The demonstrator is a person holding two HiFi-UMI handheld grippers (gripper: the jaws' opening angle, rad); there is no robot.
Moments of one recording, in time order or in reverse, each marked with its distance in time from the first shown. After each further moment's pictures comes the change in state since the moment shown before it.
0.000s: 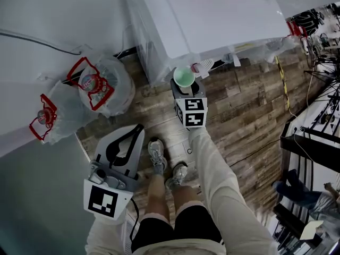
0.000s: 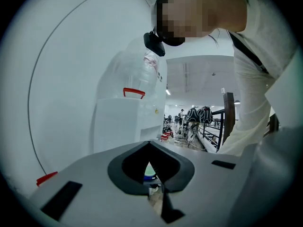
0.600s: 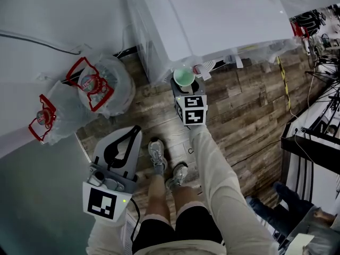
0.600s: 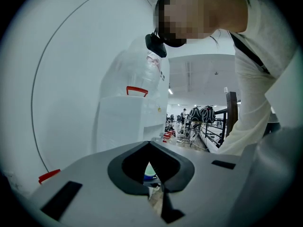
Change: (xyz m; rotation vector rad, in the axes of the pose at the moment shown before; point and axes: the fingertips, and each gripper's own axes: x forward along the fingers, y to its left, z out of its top) left arm 0.001 0.007 -0.006 -0.009 0.006 0.029; right arm 0.015 -0.003 -0.010 -0.008 0.044 0.008
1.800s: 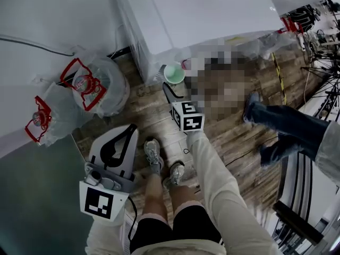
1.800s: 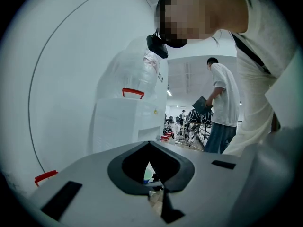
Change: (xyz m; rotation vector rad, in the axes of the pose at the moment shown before) left arm 0.005 -0.014 0.007 0.000 -0.018 -0.014; right arm -0.033 0.006 0.004 0.057 -0.051 0.044
